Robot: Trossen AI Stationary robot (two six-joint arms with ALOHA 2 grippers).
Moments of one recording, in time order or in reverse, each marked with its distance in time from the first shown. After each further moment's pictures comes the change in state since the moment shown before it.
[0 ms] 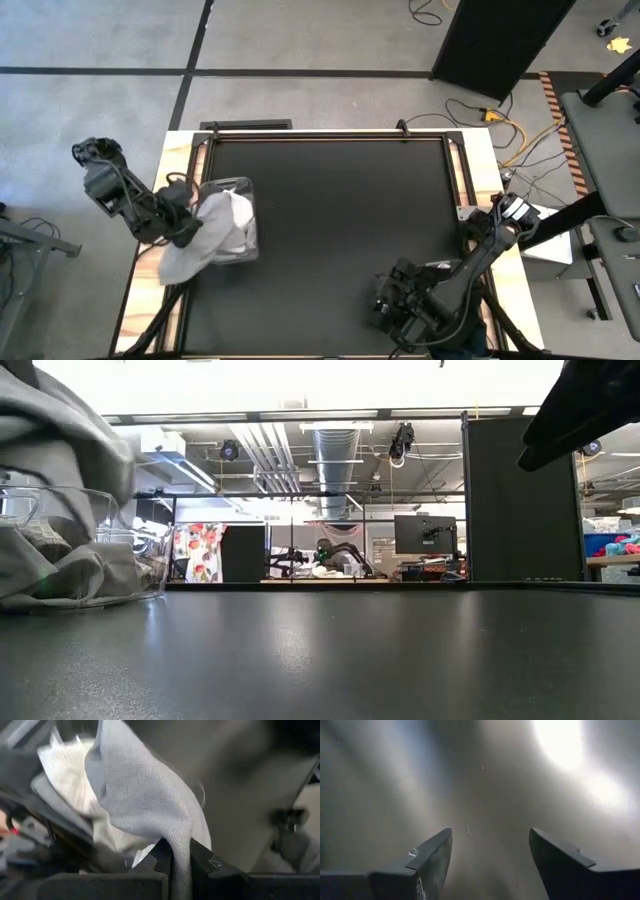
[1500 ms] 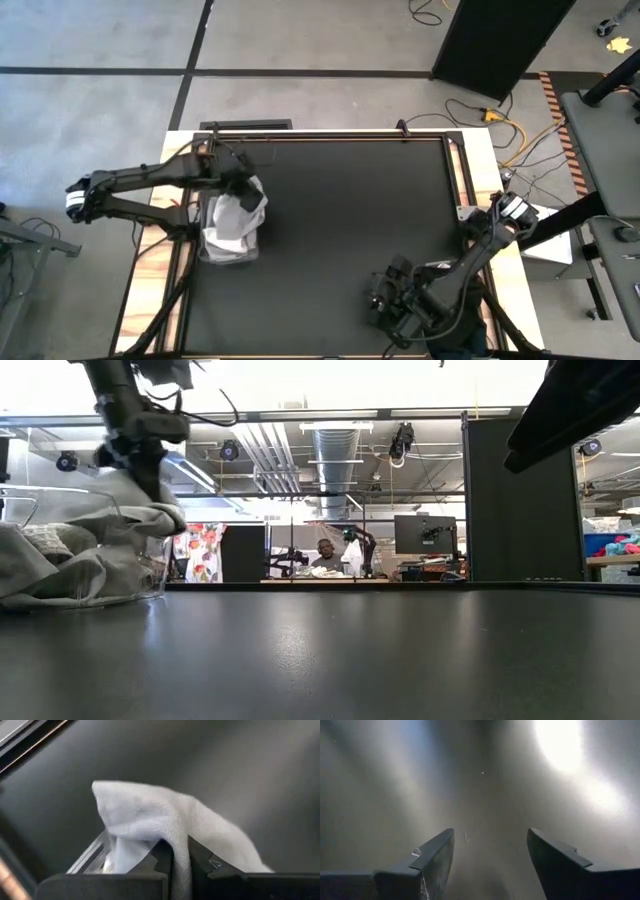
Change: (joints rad) left arm 1.071 0.308 -0.251 0.597 0.123 1.027; right arm -0.030 0.000 -0.001 0.028 -0.009 -0.079
